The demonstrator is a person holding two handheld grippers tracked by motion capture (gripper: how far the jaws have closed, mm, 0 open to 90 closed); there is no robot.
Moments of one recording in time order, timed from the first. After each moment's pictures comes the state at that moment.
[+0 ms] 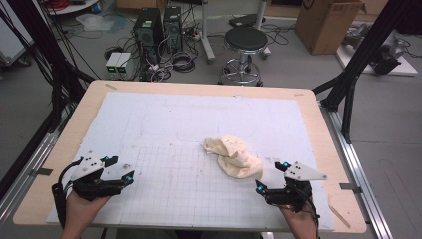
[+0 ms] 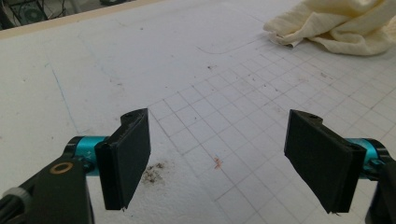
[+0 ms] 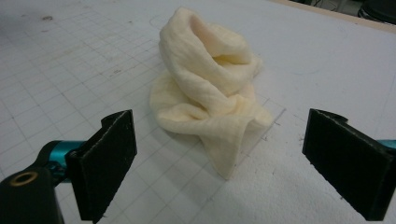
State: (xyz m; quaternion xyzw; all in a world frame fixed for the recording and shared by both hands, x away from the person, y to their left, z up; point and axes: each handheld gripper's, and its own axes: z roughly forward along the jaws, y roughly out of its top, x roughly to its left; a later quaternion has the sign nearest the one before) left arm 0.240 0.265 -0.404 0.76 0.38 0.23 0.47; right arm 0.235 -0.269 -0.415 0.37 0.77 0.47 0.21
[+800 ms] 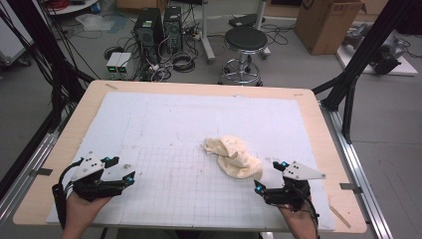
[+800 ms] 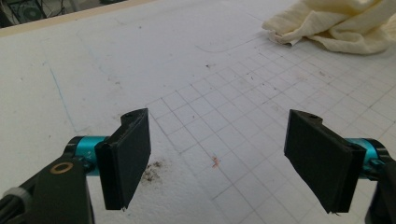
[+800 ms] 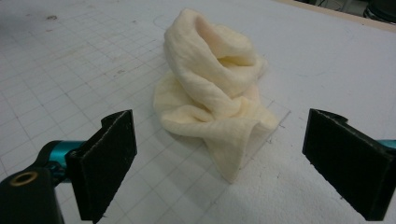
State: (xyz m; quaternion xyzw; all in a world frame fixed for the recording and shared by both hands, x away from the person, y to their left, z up) left arm 0.238 0.263 -0.404 0.76 0.38 0.23 0.47; right arm 0.237 -0.267 -0.414 0.36 0.78 0.47 0.21
